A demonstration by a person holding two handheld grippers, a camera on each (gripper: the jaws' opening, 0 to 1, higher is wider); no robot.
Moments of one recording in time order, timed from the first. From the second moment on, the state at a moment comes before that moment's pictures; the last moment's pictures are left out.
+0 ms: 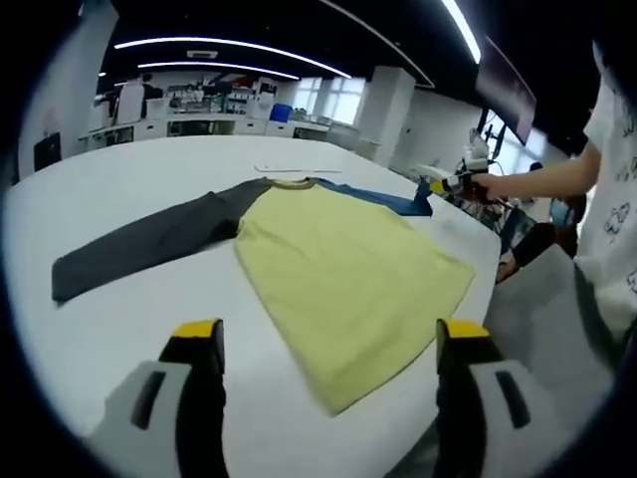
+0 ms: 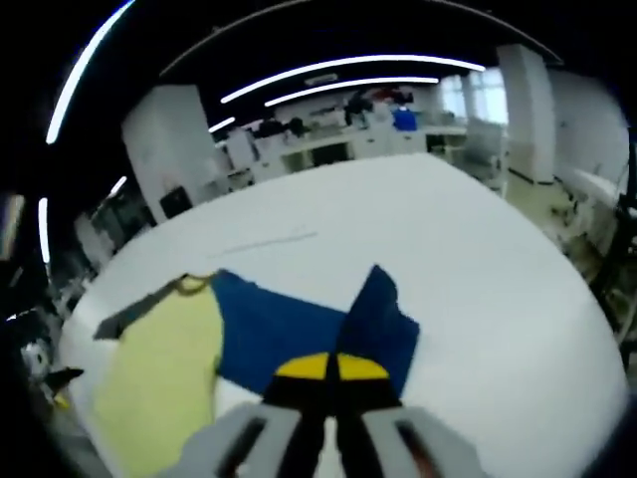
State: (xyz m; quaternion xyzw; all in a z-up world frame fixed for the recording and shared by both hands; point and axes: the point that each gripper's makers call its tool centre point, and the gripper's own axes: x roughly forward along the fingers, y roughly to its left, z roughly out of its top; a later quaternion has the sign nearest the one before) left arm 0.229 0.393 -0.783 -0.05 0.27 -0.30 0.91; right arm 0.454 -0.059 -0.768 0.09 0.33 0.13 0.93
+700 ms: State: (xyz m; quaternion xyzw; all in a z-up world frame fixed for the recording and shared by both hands) left arm 0.227 0.385 -0.781 -0.06 0.26 -0.31 0.91; right arm 0.489 0.109 -0.751 0.19 0.29 0.25 0.91
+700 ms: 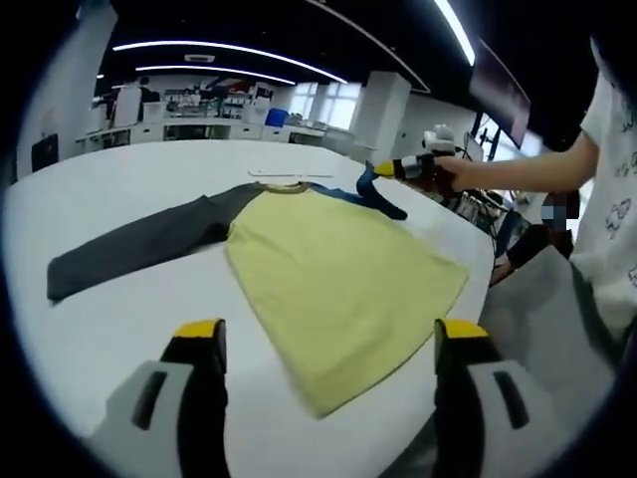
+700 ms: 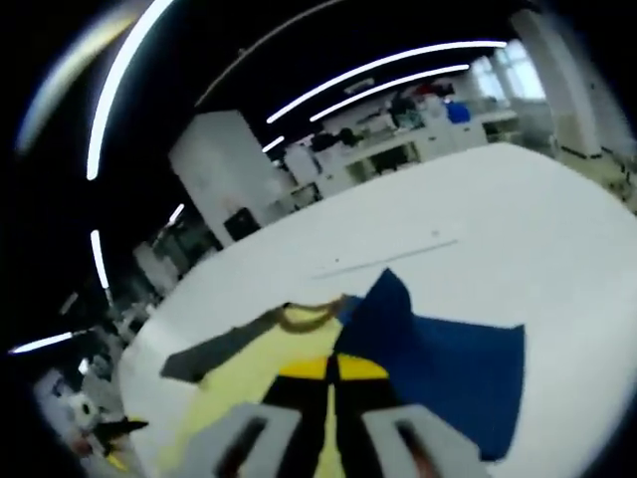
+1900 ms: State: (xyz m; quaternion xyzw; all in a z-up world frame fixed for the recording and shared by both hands) left arm 0.214 0.389 -0.793 -0.07 0.27 -0.31 0.91; right arm 0.466 0.327 -0.737 0.19 0.30 0.41 0.84
